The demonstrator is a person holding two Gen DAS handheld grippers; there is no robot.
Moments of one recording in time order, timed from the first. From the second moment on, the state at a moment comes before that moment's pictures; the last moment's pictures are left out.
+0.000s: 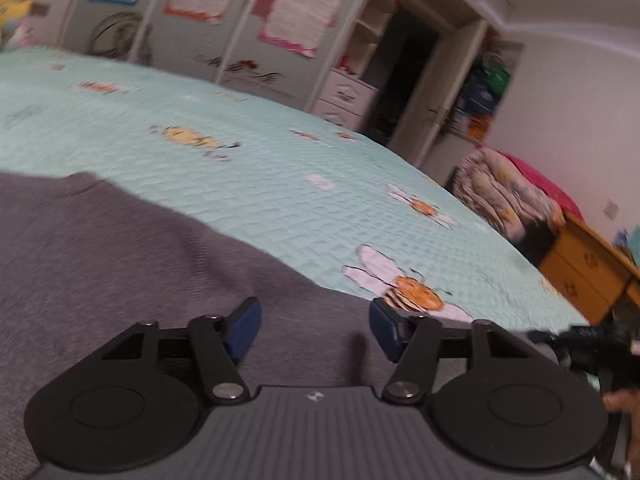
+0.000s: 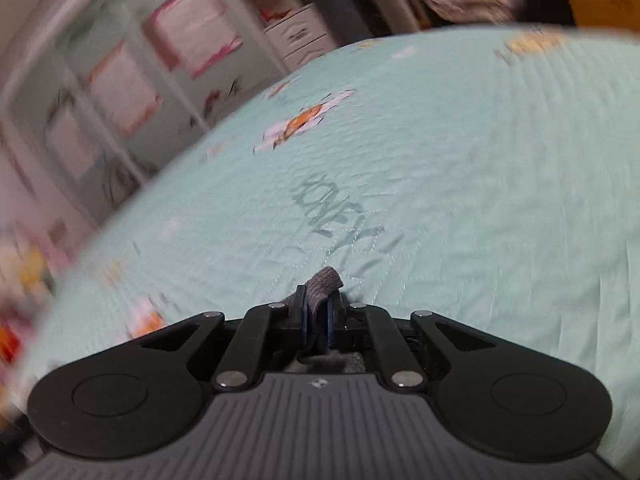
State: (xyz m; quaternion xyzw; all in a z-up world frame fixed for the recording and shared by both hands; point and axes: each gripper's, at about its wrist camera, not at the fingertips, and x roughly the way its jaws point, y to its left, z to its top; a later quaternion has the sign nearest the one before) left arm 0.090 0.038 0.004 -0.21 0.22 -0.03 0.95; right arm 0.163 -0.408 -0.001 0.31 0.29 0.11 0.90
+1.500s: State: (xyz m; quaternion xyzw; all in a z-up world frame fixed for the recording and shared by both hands) left arm 0.130 0.015 0.014 0.01 0.31 -0.05 0.95; right arm 0.065 -0.411 -0.011 0.35 0.23 0.05 0.91
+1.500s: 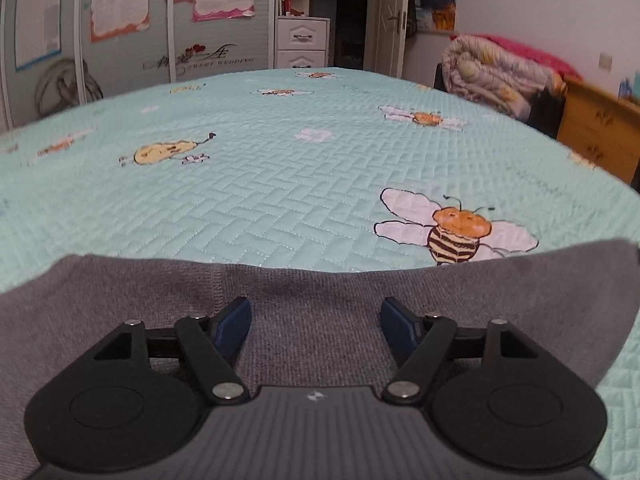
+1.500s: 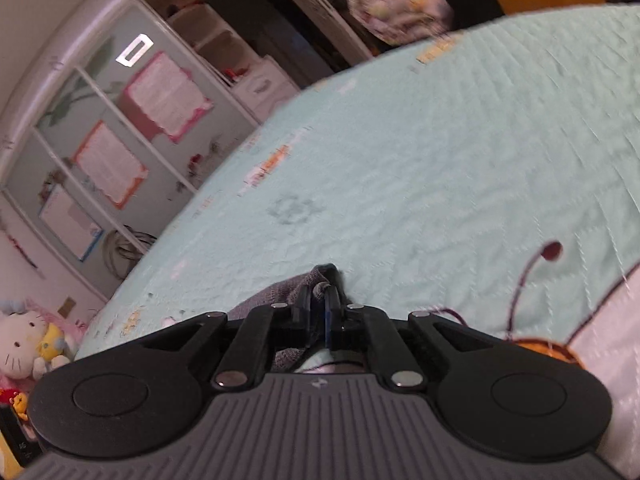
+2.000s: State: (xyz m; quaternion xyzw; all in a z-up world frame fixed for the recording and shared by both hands) left arm 0.099 0.028 0.016 -0.03 0.31 -0.05 0.95; right arm 0.051 -0.441 -0.012 0.40 0.21 0.05 0.89
